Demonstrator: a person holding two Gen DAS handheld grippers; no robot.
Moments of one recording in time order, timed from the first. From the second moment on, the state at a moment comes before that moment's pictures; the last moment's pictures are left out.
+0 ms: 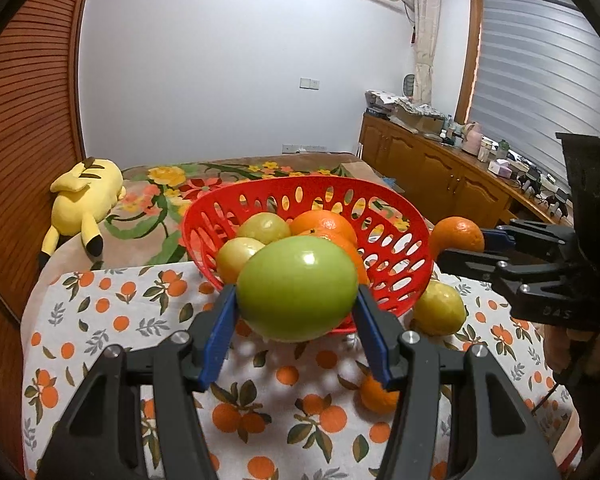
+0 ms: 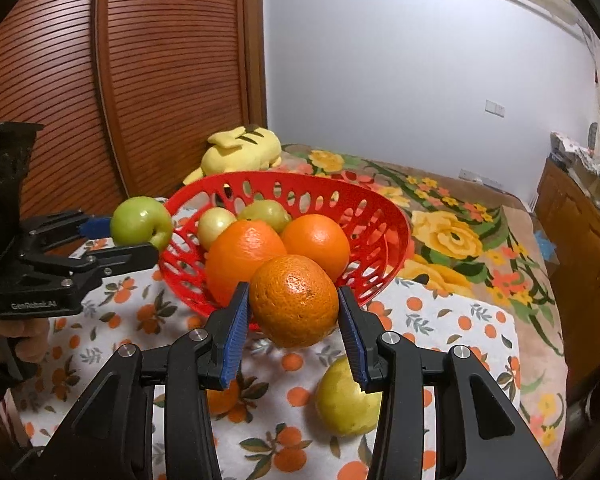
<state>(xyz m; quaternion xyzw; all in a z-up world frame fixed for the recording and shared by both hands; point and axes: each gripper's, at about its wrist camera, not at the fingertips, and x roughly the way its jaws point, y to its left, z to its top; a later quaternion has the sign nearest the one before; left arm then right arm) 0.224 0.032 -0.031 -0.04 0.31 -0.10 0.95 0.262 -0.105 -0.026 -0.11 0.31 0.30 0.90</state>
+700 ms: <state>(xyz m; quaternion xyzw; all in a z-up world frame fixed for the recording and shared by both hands) 0.258 0.039 -0.039 -0.03 0.31 -0.10 0.94 0.292 -0.094 -0.038 -0.11 0.32 0.31 0.89</state>
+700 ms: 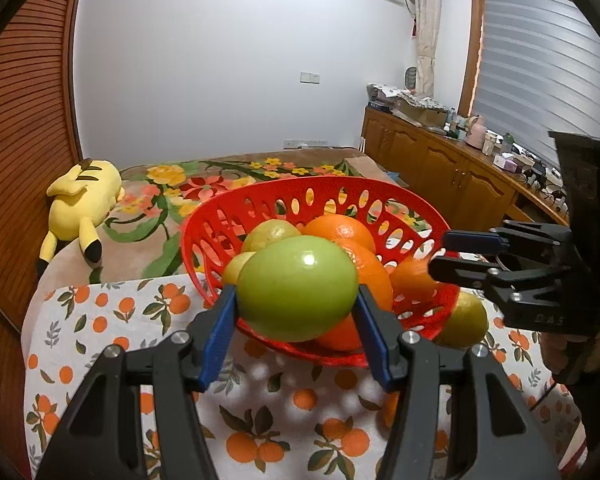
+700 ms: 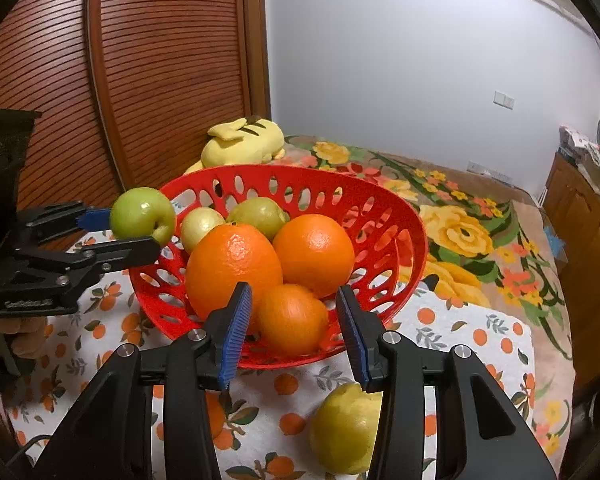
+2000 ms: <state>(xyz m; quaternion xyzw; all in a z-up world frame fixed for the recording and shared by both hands) 0.234 0.028 -0.024 -0.03 0.30 -0.11 0.95 0.277 -0.156 -0.077 -0.07 0.38 0.25 0.89</state>
